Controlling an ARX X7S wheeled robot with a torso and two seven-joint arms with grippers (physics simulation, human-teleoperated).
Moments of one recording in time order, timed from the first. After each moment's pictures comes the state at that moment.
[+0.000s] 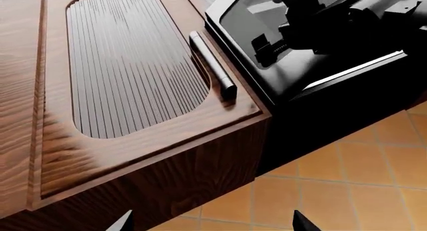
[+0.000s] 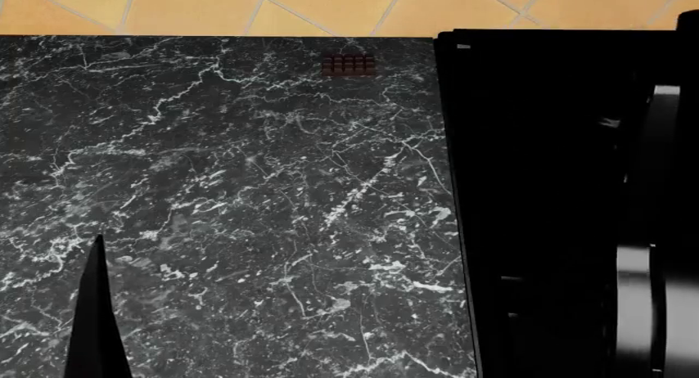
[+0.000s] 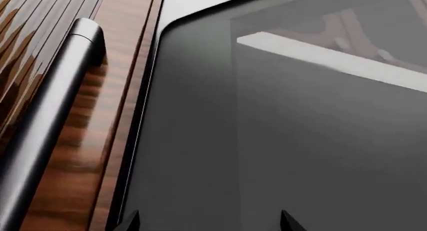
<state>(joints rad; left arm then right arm) -0.13 -0.42 0.32 0.77 0.23 0.11 -0.22 1.86 0.18 -0.18 0.60 0.02 0.35 0.12</state>
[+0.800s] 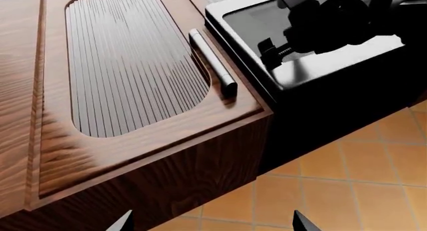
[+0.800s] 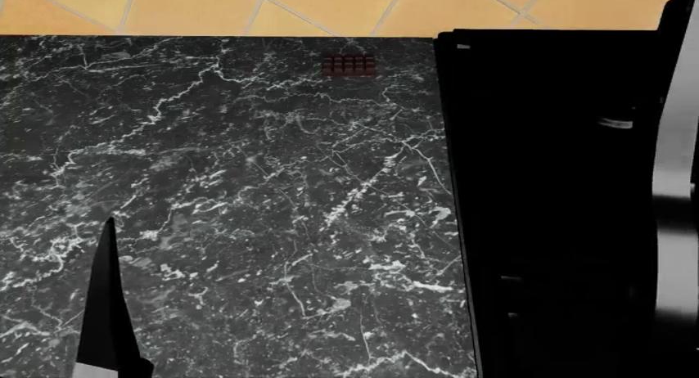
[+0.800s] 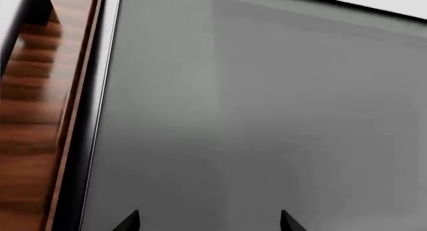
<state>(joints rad) -0.18 -0.42 0.34 0.72 0.23 0.11 -0.23 2.01 0.16 -0.17 0.96 0.07 0.27 0.14</state>
